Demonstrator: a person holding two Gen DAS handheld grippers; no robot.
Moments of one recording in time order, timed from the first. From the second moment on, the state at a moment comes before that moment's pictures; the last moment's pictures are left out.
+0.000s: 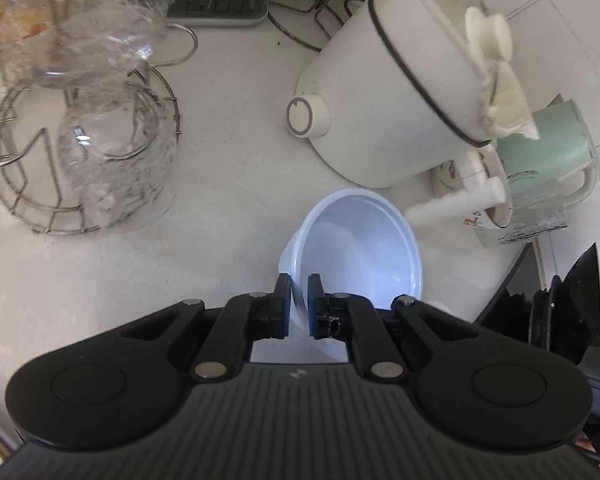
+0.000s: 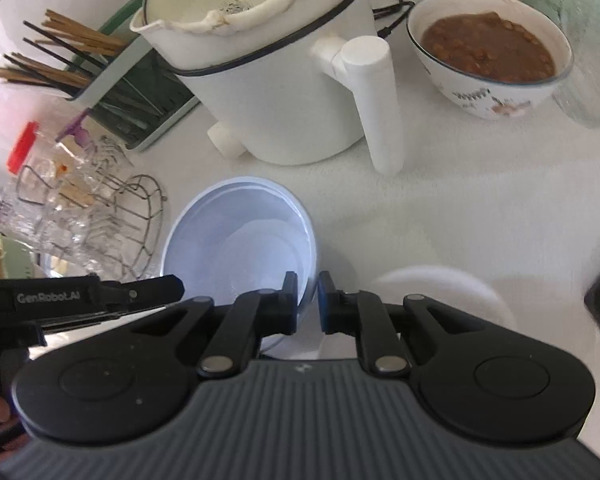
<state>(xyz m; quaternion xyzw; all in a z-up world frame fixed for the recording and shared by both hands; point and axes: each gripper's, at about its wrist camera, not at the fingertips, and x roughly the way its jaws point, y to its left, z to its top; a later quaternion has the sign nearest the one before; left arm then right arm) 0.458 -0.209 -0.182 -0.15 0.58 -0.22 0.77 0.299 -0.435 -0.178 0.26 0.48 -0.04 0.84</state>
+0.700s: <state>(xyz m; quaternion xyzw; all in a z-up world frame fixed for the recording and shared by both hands) 0.403 -0.147 -0.117 -0.18 0.55 -0.22 0.79 0.261 -0.385 -0.122 0.22 0.47 -0.01 0.86</state>
